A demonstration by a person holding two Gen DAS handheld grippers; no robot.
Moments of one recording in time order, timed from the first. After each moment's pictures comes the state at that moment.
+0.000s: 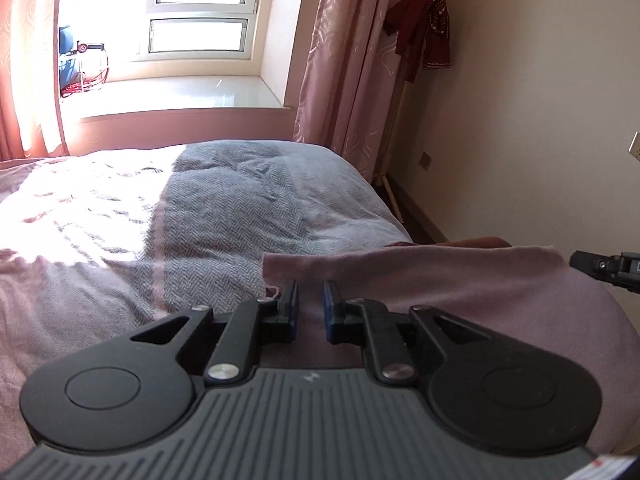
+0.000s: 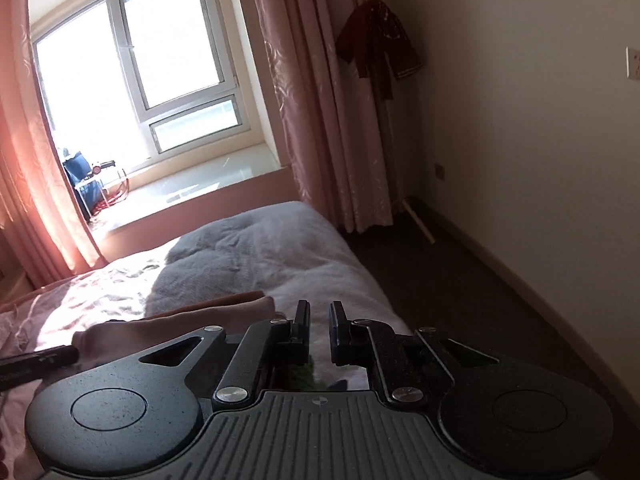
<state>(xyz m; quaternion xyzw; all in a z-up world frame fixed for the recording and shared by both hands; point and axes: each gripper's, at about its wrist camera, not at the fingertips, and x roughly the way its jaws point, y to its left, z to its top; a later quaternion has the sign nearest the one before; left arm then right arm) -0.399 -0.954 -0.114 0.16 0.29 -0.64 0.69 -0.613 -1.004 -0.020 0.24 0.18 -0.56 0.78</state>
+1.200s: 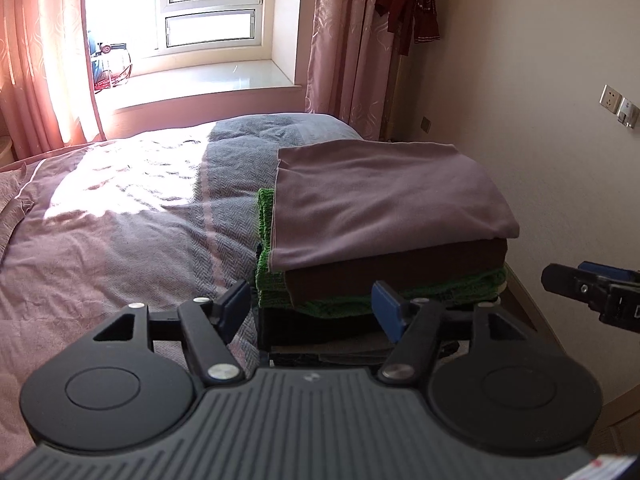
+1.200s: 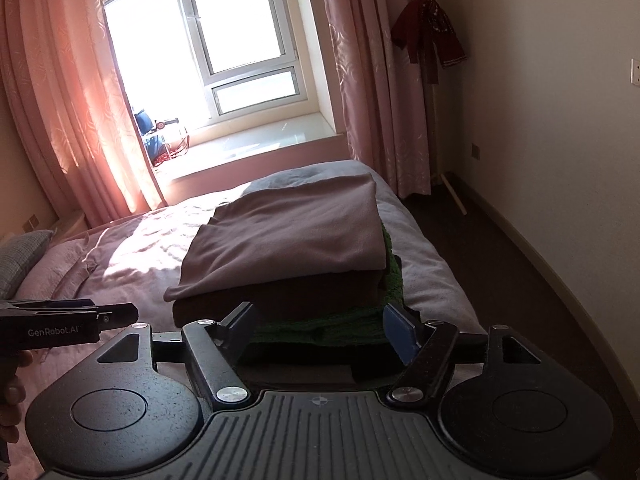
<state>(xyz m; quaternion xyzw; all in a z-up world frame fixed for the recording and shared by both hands) -0.457 -0.734 -0.036 0.22 0.30 -0.62 0.69 -0.631 -0.771 0.028 0.25 0.22 -0.48 0.81</state>
